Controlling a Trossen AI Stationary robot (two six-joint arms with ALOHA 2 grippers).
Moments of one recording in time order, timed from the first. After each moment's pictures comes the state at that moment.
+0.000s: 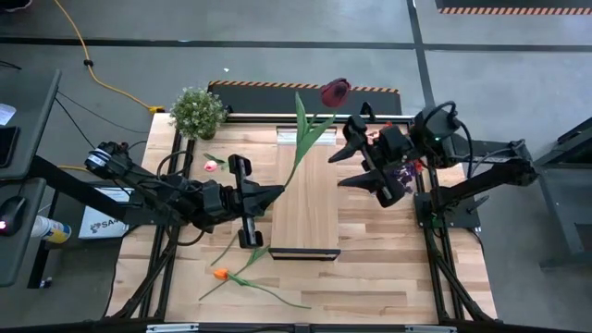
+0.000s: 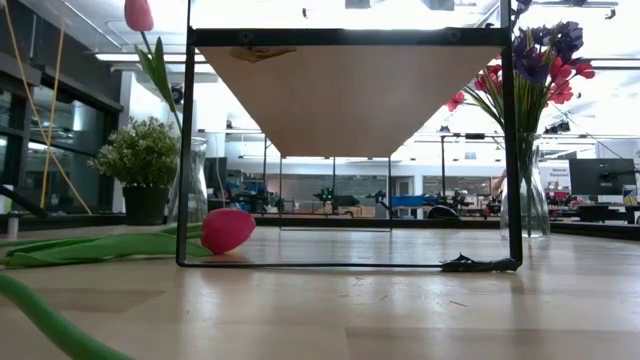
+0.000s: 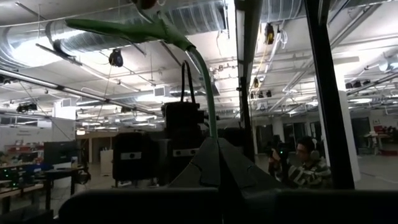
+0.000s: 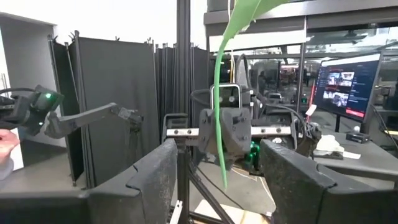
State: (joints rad) left arm -0.48 1.38 1.20 0.84 -0.56 0.44; right arm 0.01 1.24 1.41 0.07 -0.41 0.08
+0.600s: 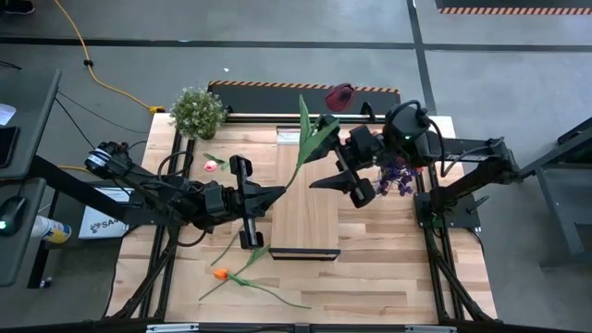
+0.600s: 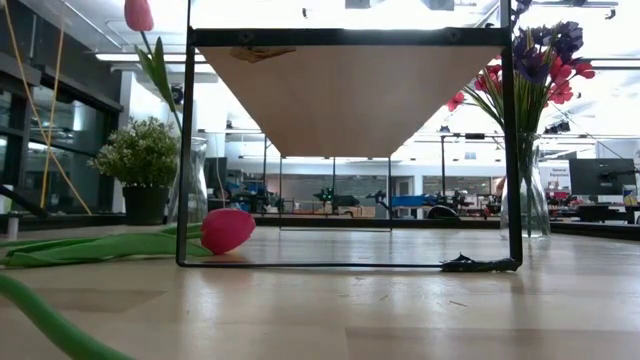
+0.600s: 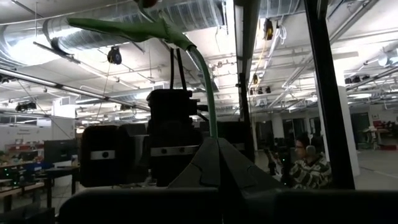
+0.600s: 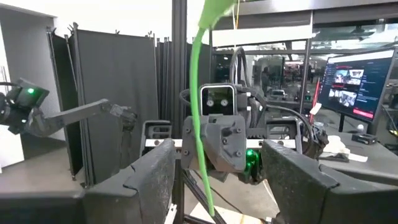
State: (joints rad) left arm -0.48 1.38 1.20 0.82 -0.56 0.44; right arm 0.01 1.44 1.58 0.08 -0.42 0.06
